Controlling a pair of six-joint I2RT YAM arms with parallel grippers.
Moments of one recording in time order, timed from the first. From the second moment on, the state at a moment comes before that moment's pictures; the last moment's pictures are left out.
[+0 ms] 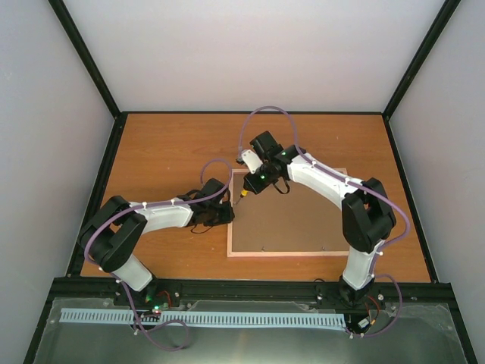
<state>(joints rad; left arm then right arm) -0.70 1.59 0.72 -0.16 0.13 -0.82 0.65 1.82 1.44 -0.71 -0.27 -0.09</state>
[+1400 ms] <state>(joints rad) -0.70 1.59 0.72 -0.15 0.12 -0.82 0.64 1.82 1.41 -0.65 -0.34 -0.12</state>
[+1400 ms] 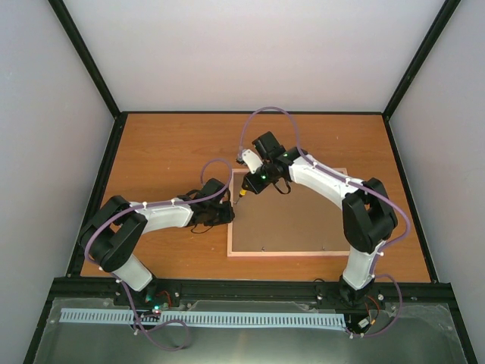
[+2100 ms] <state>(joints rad) -0.70 1.59 0.72 -0.15 0.12 -0.82 0.64 1.80 1.39 -0.59 -0.21 -0.07</state>
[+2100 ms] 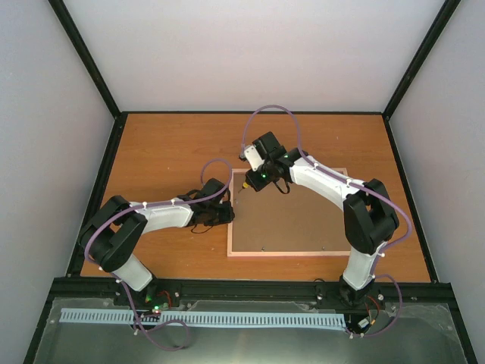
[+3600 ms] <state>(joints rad) -0.80 1.47 0.97 -0.58 0.04 -0.62 0.07 1.57 1.32 -0.68 -0.22 -0.42</state>
